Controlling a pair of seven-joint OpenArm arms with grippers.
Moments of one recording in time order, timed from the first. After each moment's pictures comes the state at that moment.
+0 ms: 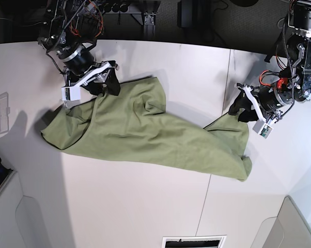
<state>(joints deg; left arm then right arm) 5.7 -31.5 -2.0 85.2 -34.9 -31.7 35.8 -17.1 -6.0 15.0 95.1 25.1 27.7 -38.2</state>
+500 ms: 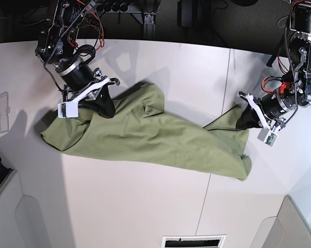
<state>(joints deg) 3.5 -33.6 -2.1 85.2 -36.8 -30.6 31.7 -12.7 -6.5 15.0 99.8 29.9 31.8 -38.6</state>
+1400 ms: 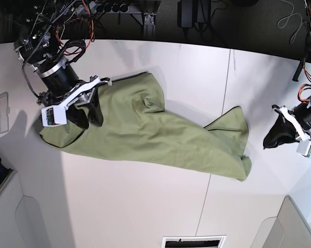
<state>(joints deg) 7.3 -36.9 -18.3 93.0 -52.3 -36.2 41.6 -15.4 -6.5 15.0 118.6 20.1 27.6 -46.9</state>
